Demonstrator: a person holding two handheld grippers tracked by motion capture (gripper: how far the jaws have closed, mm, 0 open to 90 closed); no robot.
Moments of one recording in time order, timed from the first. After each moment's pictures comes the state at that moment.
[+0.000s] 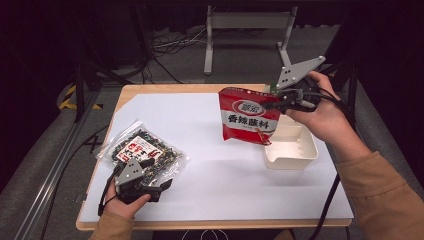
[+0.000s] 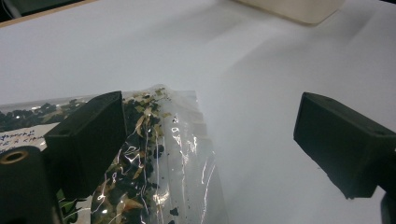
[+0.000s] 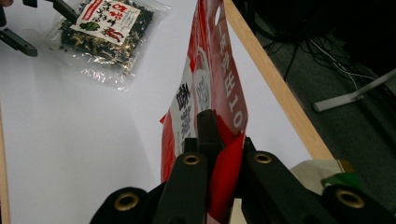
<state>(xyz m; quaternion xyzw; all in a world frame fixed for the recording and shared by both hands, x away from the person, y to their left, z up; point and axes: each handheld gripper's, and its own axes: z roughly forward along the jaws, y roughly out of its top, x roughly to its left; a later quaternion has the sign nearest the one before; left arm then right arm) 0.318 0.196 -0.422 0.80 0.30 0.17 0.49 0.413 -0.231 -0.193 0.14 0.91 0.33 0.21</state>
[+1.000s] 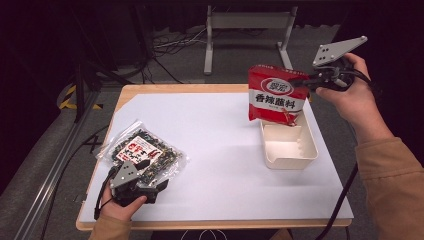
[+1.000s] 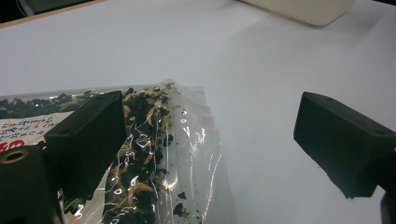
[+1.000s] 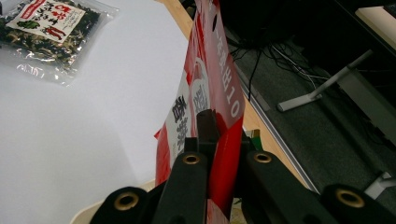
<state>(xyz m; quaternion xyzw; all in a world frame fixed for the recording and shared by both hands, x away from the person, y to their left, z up) 0.310 0.204 -0.423 0.79 0.32 0.18 0.50 0.454 -0.309 -0.178 0.17 0.88 0.35 0.25</state>
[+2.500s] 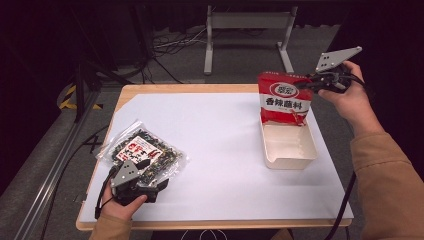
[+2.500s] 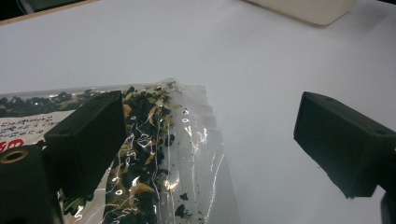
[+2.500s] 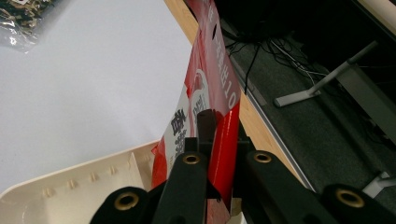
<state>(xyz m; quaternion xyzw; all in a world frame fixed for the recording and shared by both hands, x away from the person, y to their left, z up) 0.313 0.204 -0.424 0.79 0.32 0.18 0.49 0.498 -0.346 -0.226 0.15 0.89 0.35 0.25</state>
